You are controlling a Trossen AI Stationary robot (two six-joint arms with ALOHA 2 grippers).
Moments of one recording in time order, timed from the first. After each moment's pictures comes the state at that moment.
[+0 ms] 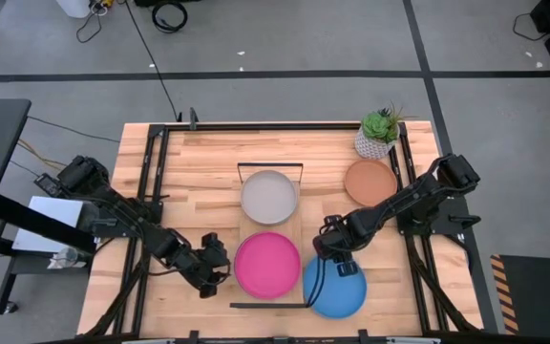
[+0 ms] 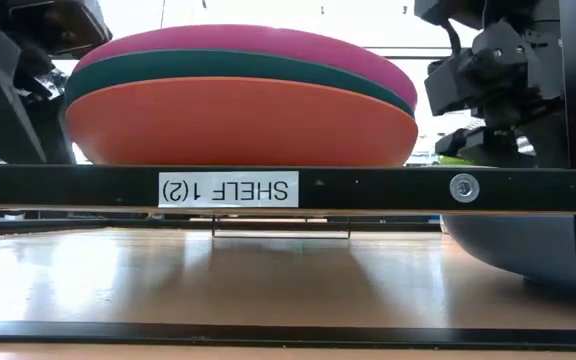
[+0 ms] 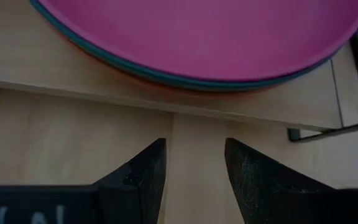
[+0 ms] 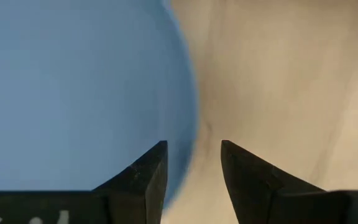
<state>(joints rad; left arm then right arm) -0.68 1.46 0.67 -0.09 -0.35 -0.70 0.38 1.67 0.96 -0.69 -0.03 0.23</state>
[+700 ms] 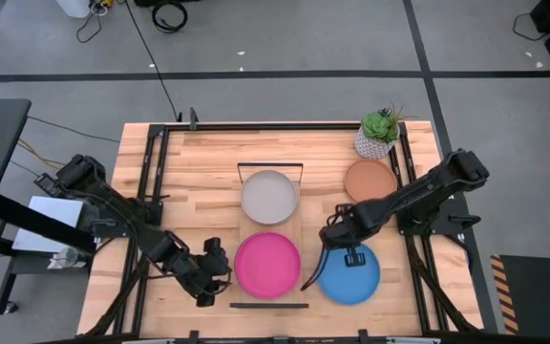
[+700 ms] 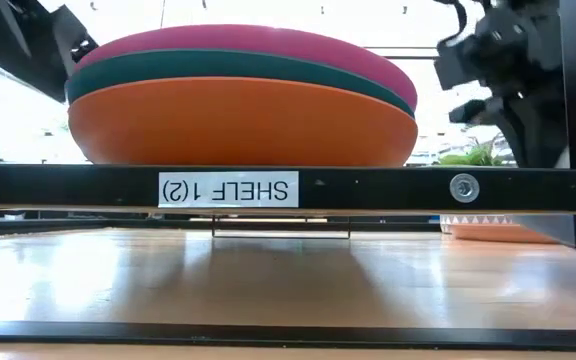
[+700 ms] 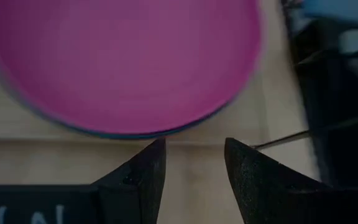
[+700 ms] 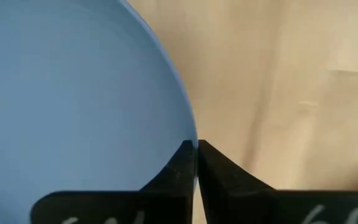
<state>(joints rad) -0.70 1.44 0.85 -0.26 -0.34 -0.64 0.36 1.57 1.03 -0.96 0.02 0.29</state>
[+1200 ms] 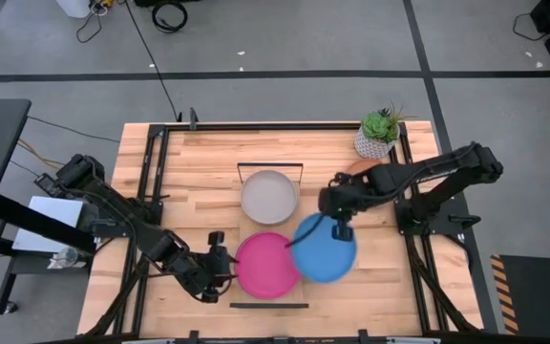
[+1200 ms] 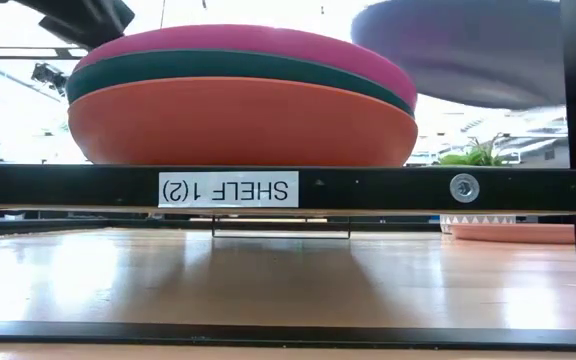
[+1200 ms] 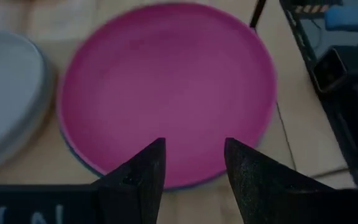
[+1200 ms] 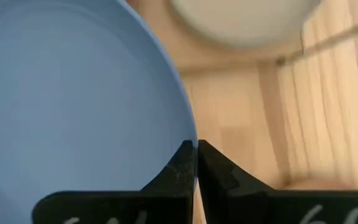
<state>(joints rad) -0.70 1.43 0.91 -0.29 -0.50 -0.46 0.21 1.42 1.29 -1.08 0.13 0.33</state>
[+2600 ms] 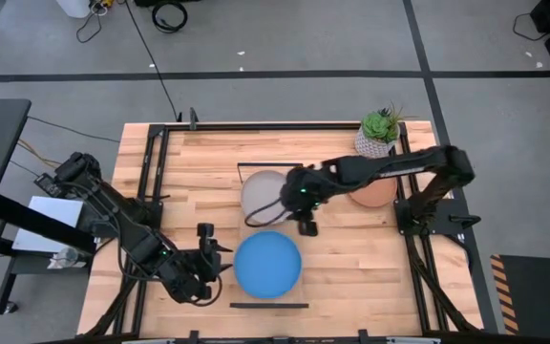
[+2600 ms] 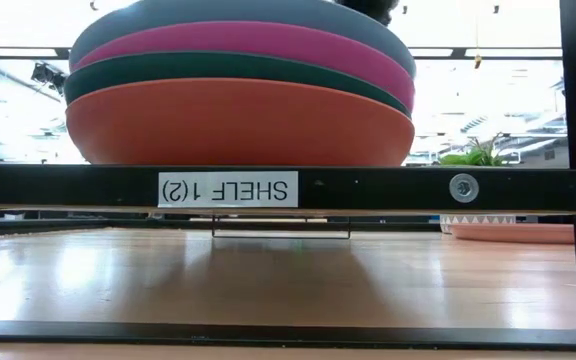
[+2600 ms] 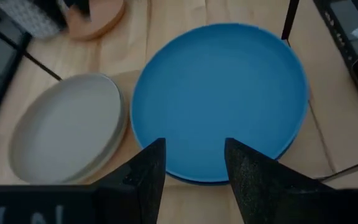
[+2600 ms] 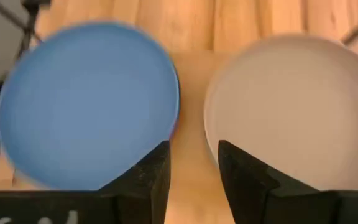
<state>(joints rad) -0.76 1.40 1.12 -0.64 -0.71 -0.40 0.07 1.66 1.47 -0.75 -0.12 0.05</state>
